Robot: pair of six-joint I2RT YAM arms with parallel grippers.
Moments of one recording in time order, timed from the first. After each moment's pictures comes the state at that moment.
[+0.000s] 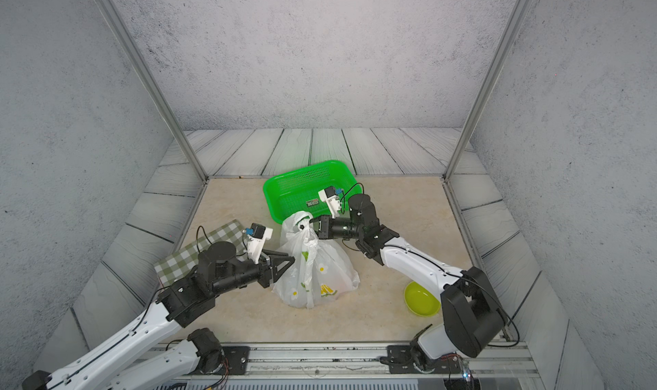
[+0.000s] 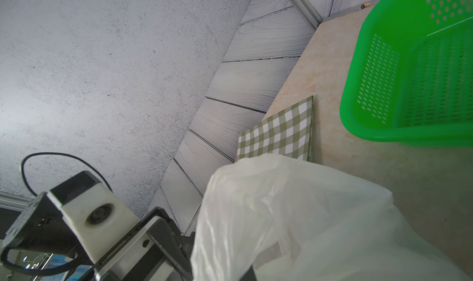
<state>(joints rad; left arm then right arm) -0.74 0.74 0.68 -0.29 0.23 -0.46 0.63 1.46 1.01 0.20 -0.77 0.76</state>
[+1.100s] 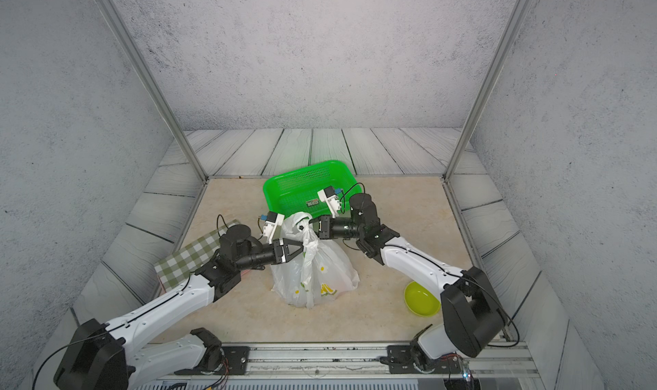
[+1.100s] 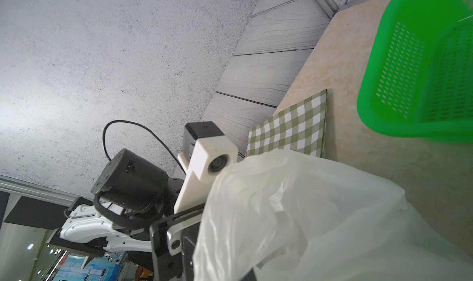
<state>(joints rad) -0.57 1.10 0.61 0.24 0.63 -0.86 0.63 1.46 1.01 0.23 -0.82 0.81</state>
